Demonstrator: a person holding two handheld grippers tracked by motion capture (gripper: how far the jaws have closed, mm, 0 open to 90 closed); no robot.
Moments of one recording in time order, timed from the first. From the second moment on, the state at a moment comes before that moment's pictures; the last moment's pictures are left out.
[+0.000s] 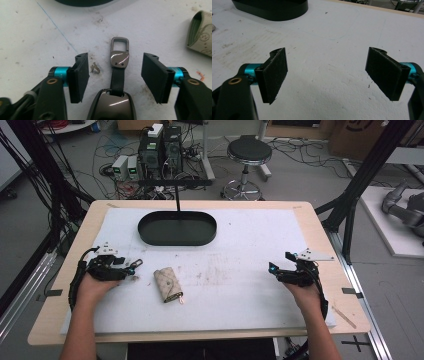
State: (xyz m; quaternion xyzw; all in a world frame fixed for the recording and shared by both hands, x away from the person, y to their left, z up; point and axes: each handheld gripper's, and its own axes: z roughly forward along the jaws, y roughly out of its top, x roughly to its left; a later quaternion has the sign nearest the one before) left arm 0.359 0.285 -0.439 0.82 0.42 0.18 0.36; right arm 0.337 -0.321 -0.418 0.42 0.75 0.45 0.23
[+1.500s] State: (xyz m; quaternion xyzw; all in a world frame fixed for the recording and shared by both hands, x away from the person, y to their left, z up) left arm 0.347 0.282 -0.411 0.78 0.37 0.20 0.47; right arm 0.335 -0.316 -0.419 0.42 0.75 0.46 0.22
